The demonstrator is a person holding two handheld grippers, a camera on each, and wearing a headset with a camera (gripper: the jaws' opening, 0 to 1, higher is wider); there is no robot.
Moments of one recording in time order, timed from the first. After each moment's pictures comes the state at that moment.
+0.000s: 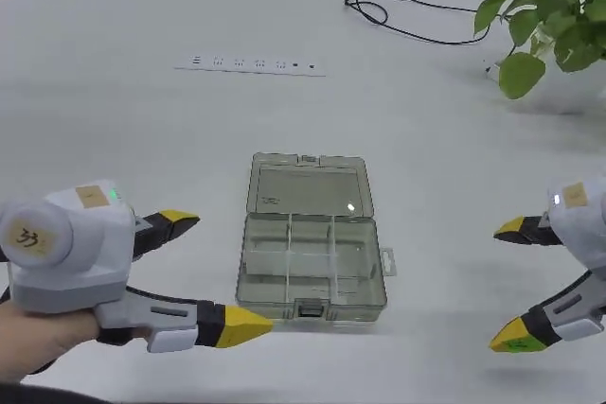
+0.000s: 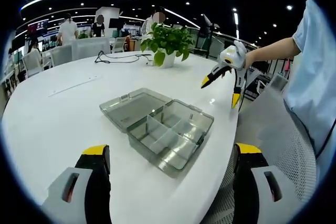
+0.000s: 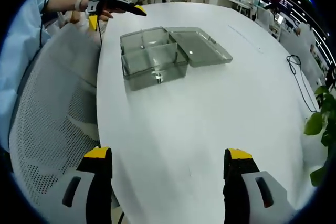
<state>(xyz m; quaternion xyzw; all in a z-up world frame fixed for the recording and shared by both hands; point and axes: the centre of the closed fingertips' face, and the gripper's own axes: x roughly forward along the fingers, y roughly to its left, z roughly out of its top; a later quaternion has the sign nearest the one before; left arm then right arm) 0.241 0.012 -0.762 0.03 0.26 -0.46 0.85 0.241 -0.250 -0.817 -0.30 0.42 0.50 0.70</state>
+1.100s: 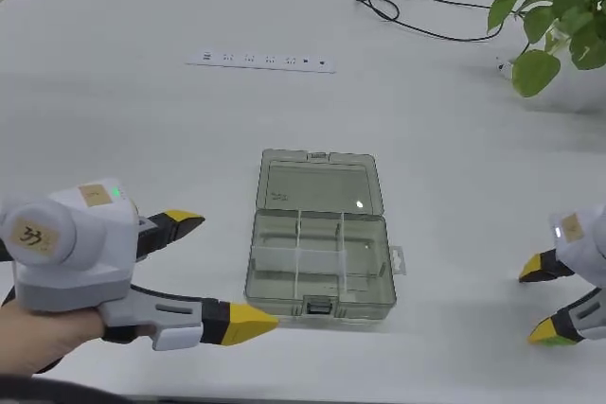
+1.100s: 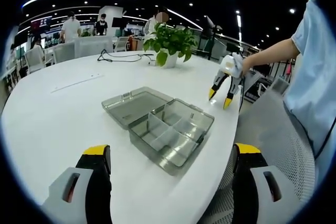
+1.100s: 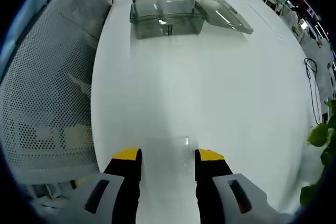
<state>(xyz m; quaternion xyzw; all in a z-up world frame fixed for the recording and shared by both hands) 0.239 0.017 -0.764 0.02 0.26 -0.45 0.85 0.236 -0.297 -0.852 -0.40 0.46 0.52 0.60</state>
